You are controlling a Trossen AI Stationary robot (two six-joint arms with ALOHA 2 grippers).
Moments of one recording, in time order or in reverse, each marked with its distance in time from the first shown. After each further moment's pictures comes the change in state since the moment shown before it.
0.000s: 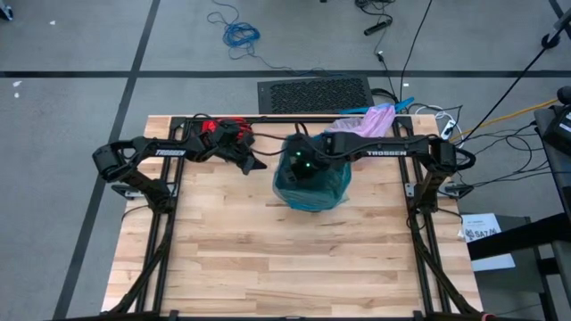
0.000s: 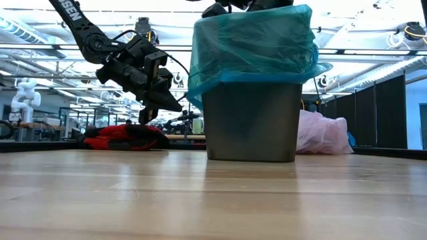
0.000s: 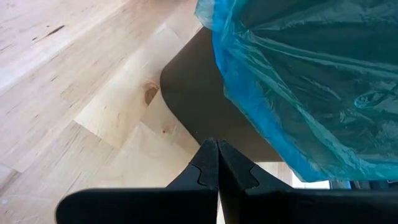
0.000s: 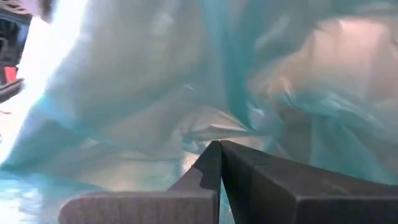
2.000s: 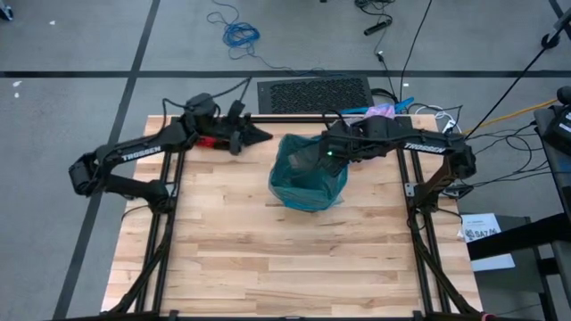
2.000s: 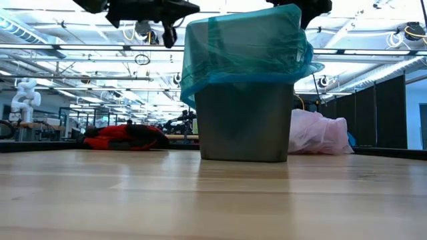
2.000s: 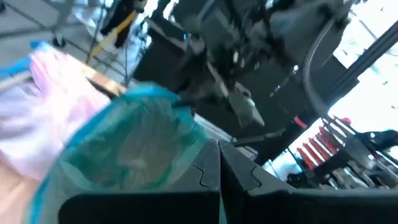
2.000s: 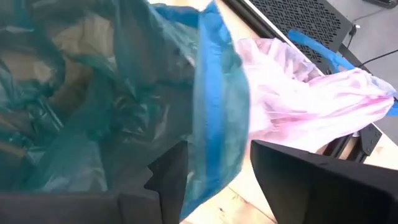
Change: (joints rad) left arm -0.065 -0.257 0.302 0.029 0.001 -0.132; right arm 0.074 -0.146 0.295 -0.855 0.555 -0.166
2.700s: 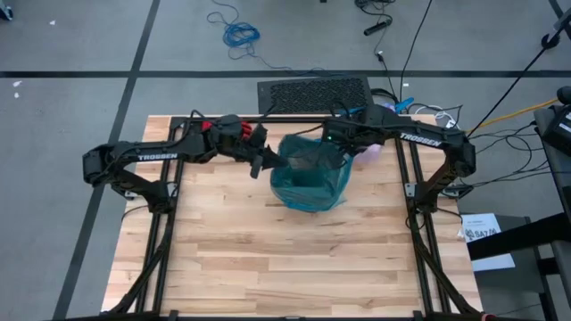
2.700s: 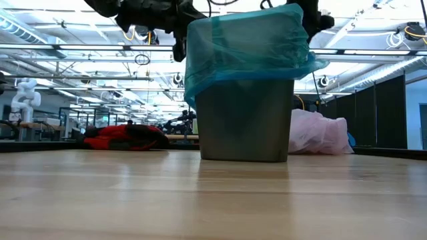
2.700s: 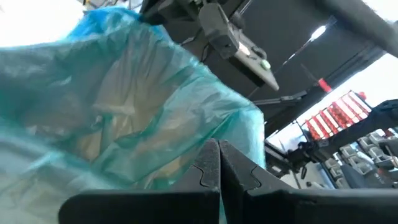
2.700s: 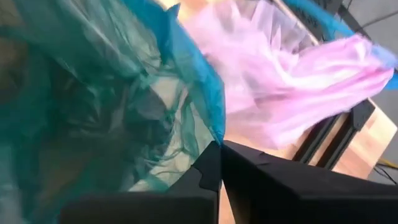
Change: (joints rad) left arm -0.215 0.137 0.009 -0.052 -0.161 0.024; right arm -0.151 -0.013 -0.096 0.000 -0.087 -0.093
